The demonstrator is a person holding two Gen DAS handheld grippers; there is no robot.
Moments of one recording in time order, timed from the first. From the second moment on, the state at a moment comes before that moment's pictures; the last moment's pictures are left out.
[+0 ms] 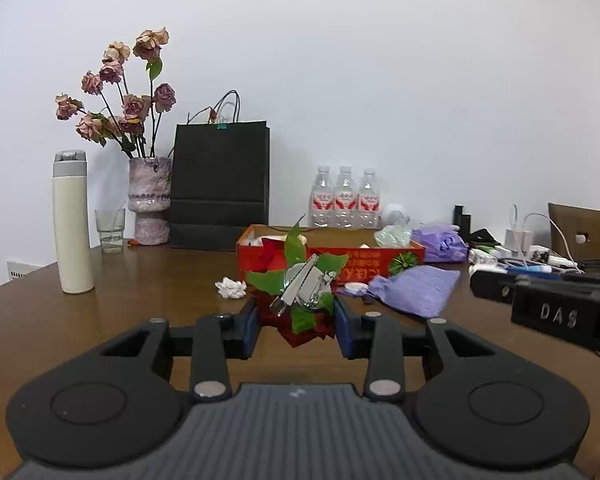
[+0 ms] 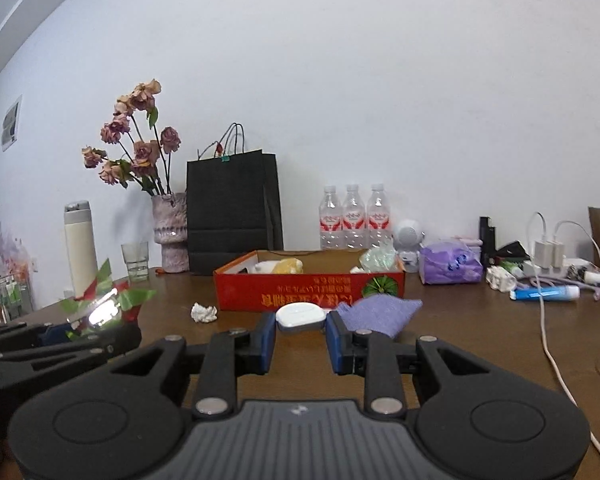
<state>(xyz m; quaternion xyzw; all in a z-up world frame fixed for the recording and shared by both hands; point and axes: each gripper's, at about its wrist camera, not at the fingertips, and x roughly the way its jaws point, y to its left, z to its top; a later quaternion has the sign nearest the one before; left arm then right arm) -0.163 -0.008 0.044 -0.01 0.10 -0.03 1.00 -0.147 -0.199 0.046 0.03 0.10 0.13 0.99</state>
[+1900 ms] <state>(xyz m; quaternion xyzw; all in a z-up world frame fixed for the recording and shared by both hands) 0.399 0.012 0.057 0.02 0.56 -0.01 0.83 0.405 -0.131 0.046 0.02 0.58 0.10 0.81</state>
